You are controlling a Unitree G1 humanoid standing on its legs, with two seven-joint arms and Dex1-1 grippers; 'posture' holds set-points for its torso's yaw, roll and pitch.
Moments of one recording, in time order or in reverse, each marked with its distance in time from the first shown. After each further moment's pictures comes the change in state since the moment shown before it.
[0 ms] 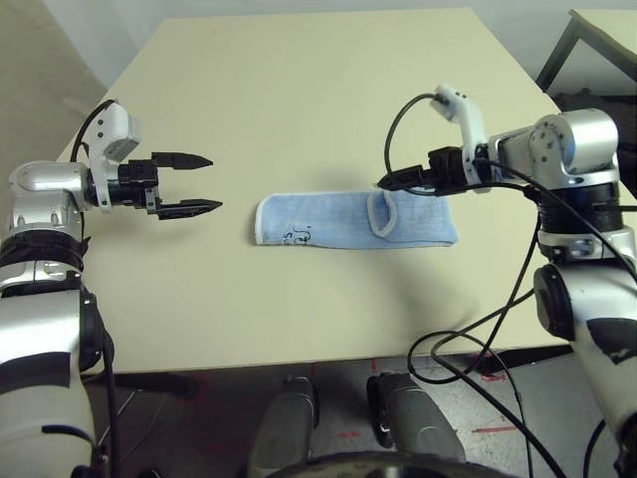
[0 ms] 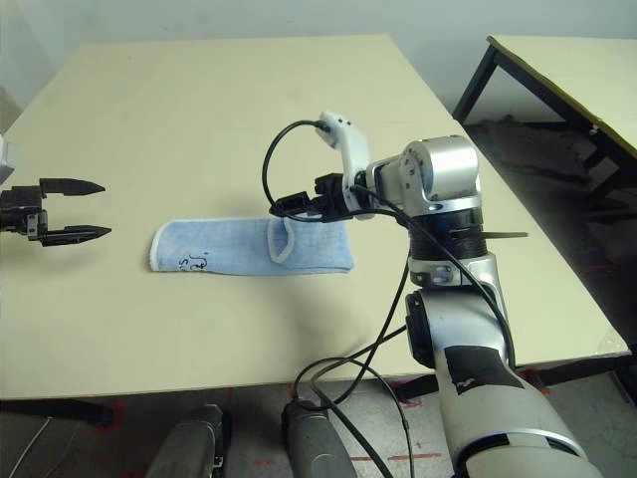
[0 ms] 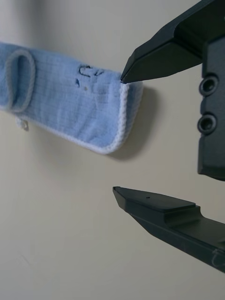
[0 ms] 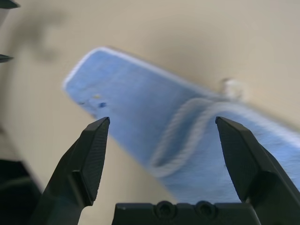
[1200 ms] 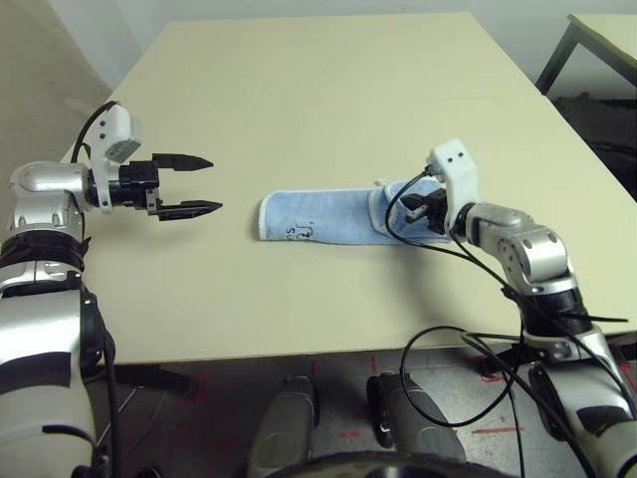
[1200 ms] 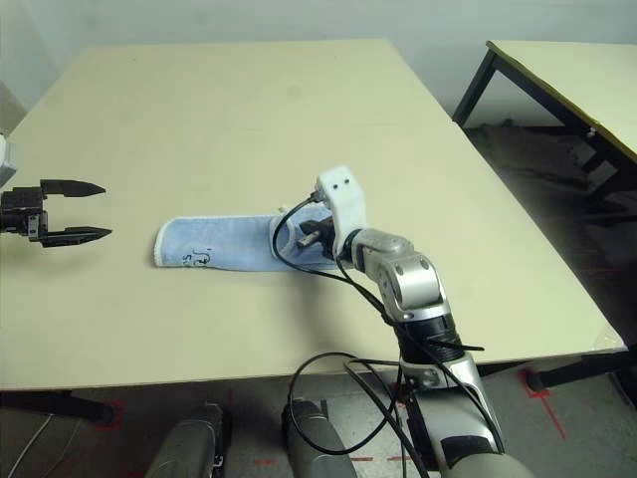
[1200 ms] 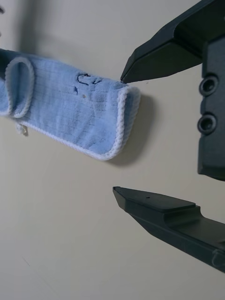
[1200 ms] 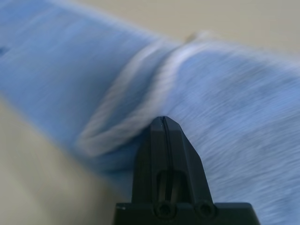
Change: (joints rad) left arm 0.001 -0.003 0.009 0.000 0.017 0.001 0.001; right arm 0.482 0.175 0.143 -0.214 -0.135 -0.520 -0.262
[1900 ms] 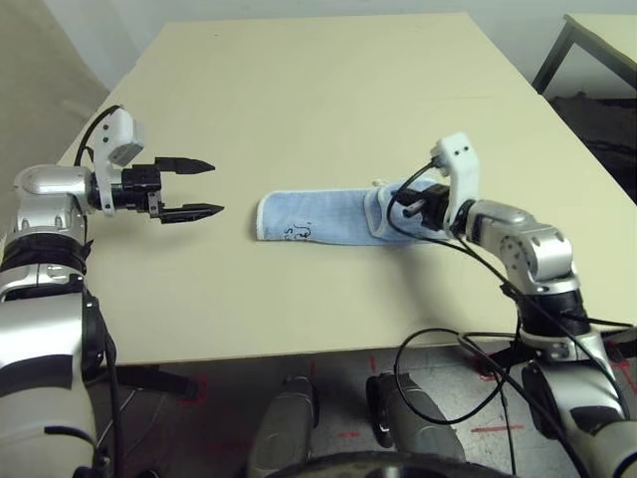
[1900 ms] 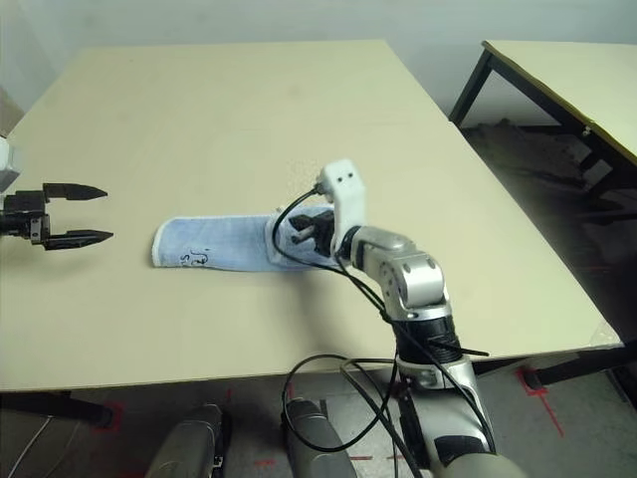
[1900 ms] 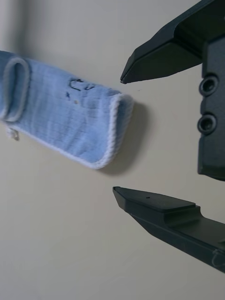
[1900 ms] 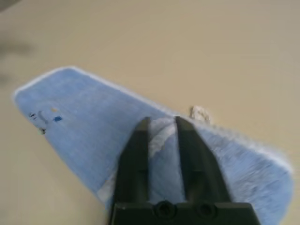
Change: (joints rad) left arm 0.032 -0.007 -0.008 -0.017 0.019 0.024 0.000; right arm -0.089 -0.087 -0.169 0.017 0.131 -0.091 0.148
